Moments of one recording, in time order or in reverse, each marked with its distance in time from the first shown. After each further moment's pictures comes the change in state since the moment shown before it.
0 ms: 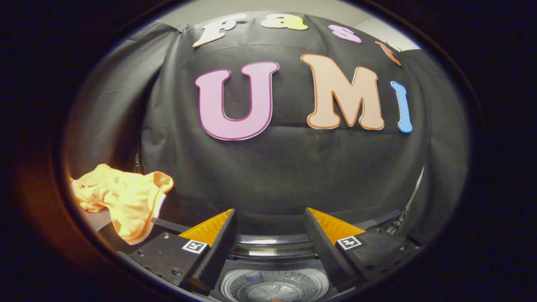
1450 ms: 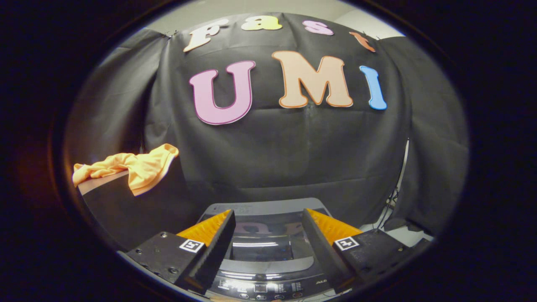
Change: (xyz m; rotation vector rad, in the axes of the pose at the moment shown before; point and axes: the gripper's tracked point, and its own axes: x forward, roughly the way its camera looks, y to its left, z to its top) arm -0.051 -0.042 -0.002 0.081 0.010 -0.048
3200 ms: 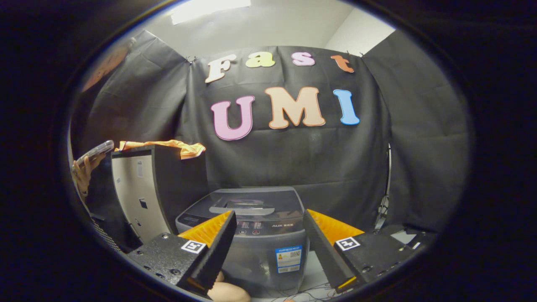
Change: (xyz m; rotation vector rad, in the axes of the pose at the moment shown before) arm -0.355 -0.130 -0.187 -0.001 -0.222 0.078
